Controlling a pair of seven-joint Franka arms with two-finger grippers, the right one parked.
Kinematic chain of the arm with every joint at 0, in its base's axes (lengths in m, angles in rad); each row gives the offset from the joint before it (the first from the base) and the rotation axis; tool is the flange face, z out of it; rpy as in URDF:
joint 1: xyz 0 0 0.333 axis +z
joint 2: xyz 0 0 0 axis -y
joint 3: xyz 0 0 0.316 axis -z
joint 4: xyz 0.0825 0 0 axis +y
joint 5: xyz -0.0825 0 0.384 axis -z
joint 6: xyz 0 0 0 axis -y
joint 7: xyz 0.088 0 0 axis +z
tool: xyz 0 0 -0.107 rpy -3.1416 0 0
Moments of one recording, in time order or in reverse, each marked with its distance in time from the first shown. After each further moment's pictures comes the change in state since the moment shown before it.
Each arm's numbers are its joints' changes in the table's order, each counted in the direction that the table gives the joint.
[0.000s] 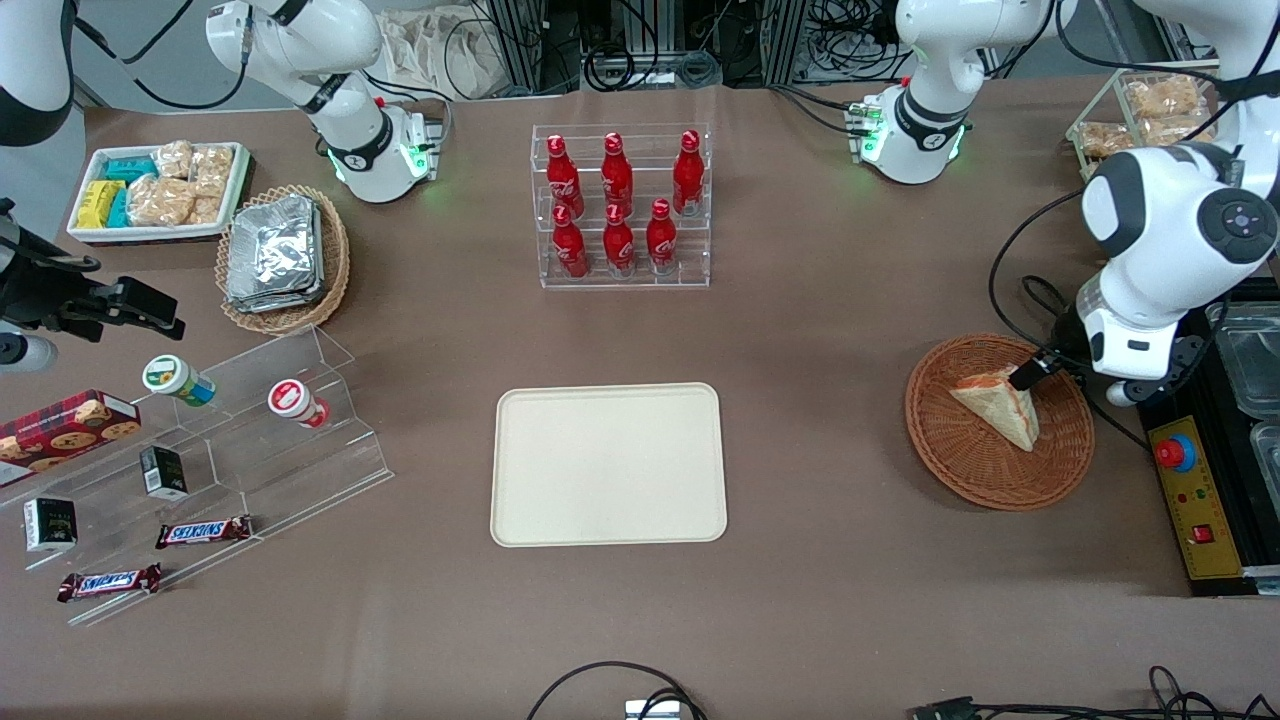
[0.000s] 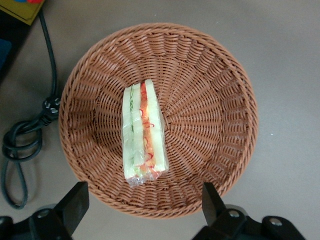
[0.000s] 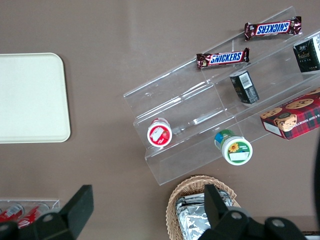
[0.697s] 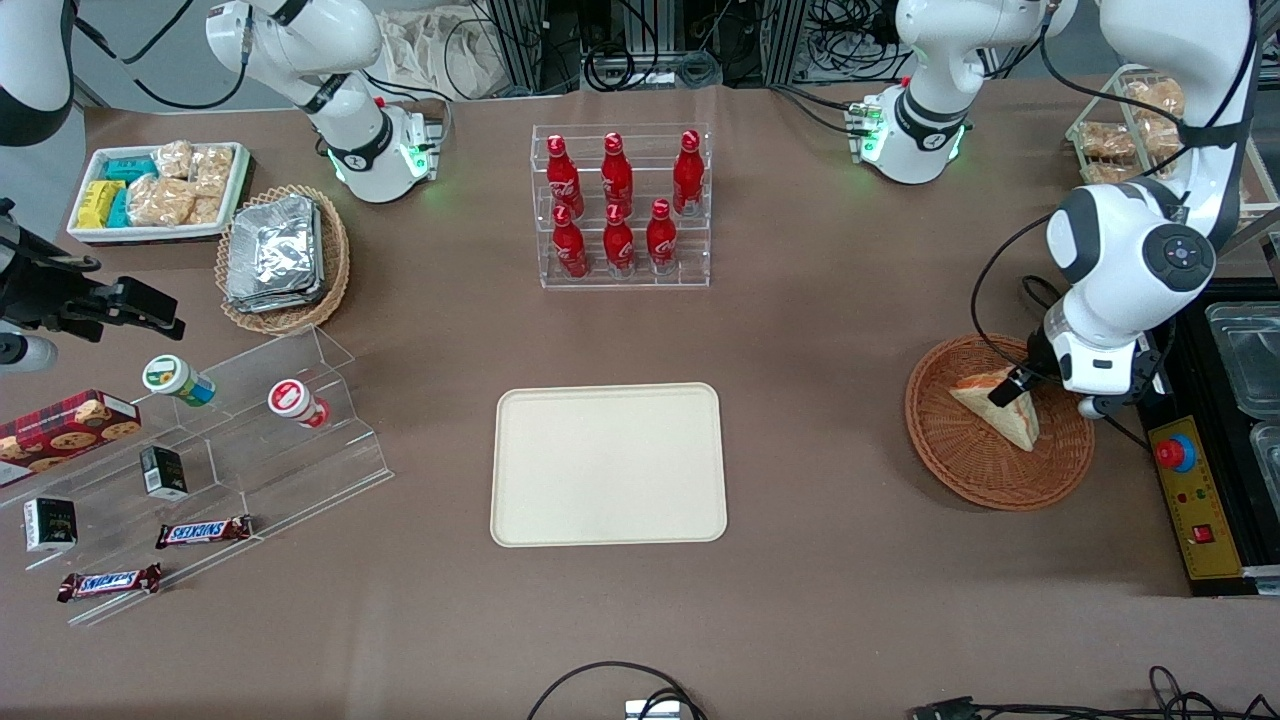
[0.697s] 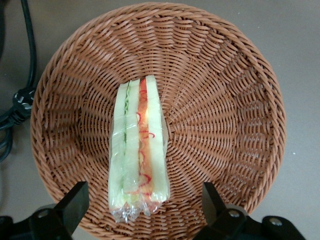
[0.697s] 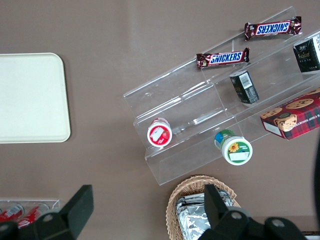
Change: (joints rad) arm 0.001 -0.093 0.000 0.061 0.000 0.173 0.066
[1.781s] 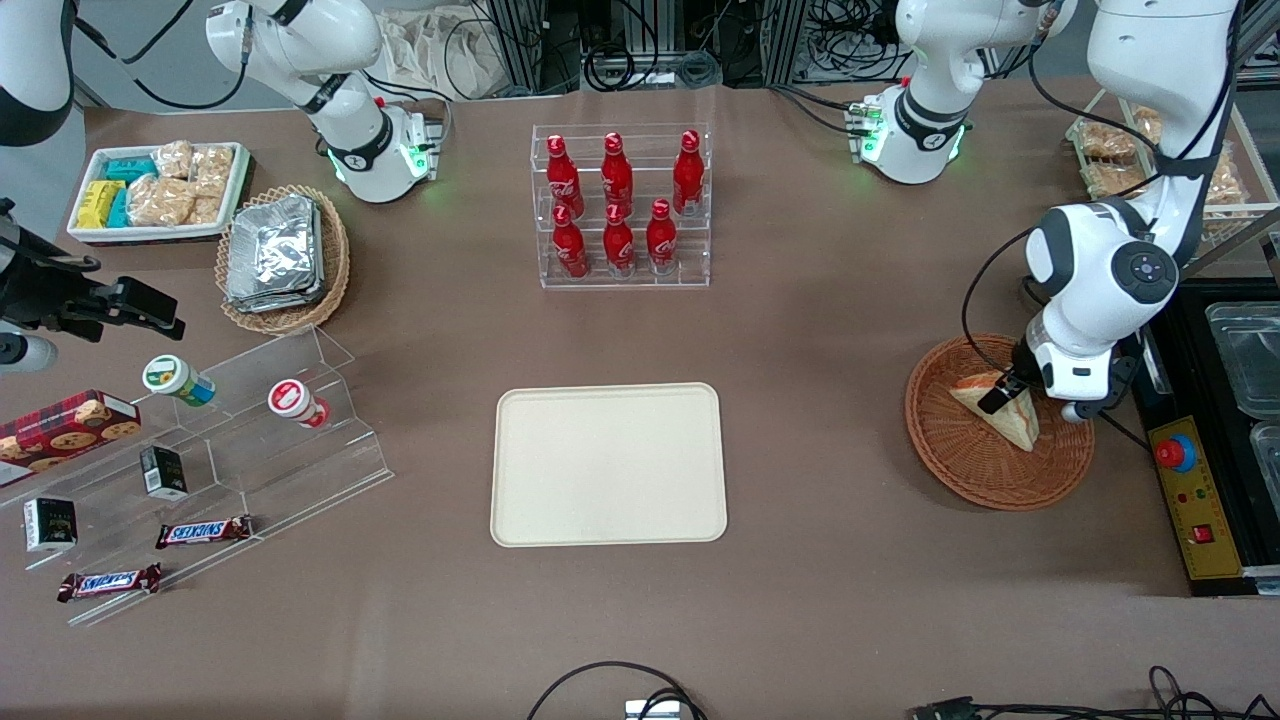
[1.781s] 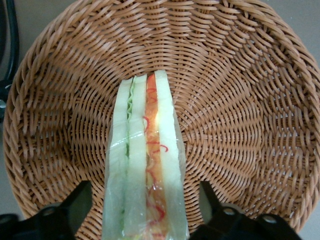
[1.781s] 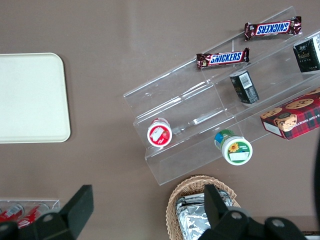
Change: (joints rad) arm 0.004 -0.082 -0.010 0.049 0.000 0.150 0.017
